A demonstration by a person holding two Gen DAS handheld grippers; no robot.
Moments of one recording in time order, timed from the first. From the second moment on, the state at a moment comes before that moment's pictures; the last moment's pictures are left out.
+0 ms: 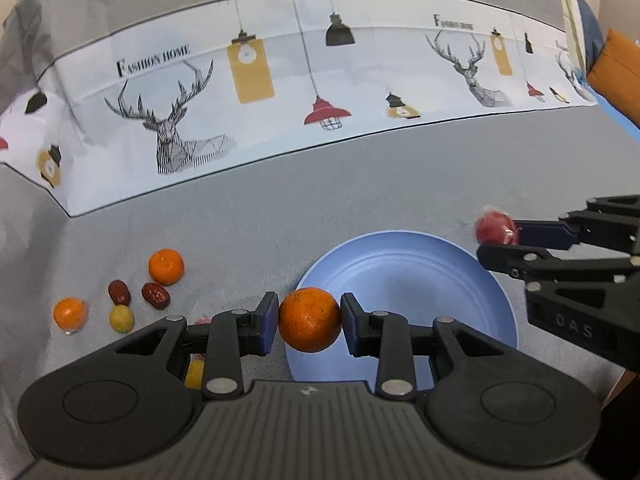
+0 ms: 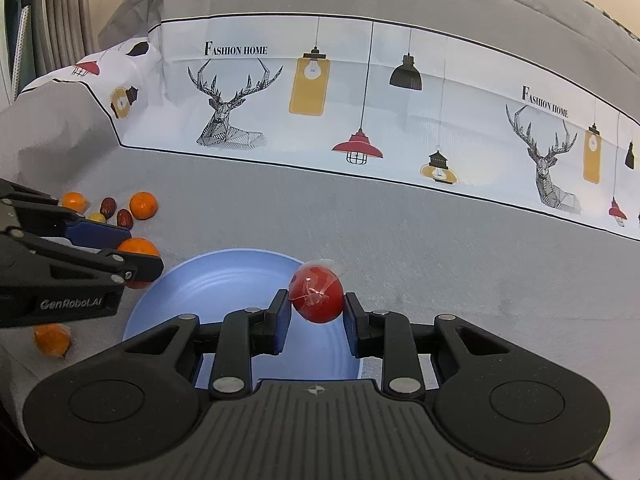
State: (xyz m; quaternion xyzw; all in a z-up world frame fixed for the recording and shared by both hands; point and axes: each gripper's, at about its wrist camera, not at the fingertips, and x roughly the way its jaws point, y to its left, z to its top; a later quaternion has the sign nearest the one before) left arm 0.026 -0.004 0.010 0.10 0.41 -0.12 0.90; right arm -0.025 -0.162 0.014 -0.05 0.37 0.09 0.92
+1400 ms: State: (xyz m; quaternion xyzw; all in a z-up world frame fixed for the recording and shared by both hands) left arm 0.028 -0.015 0.002 0.12 0.41 -0.14 0.89; right arm -0.023 -0.153 0.009 -0.08 0.38 0.09 0.92
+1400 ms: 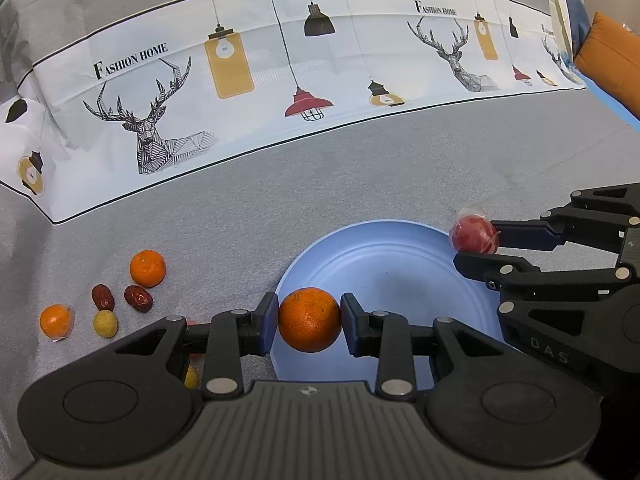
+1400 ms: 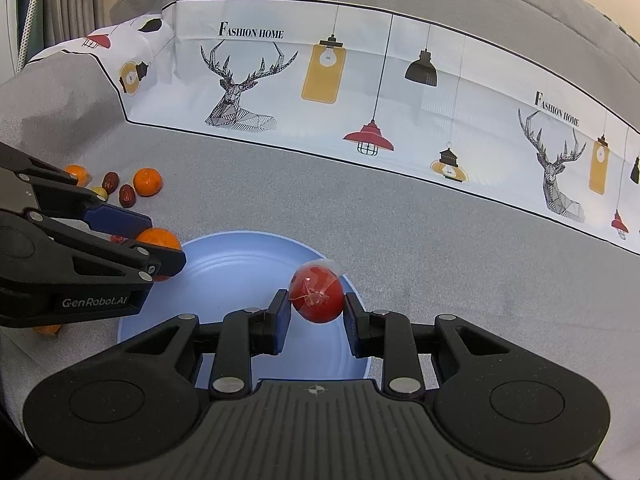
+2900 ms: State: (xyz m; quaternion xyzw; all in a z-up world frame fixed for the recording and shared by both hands) left arm 0.029 -0.006 0.013 0.10 0.40 -0.13 0.90; right arm -0.024 -0.152 0.012 -0.09 0.36 0.06 0.93
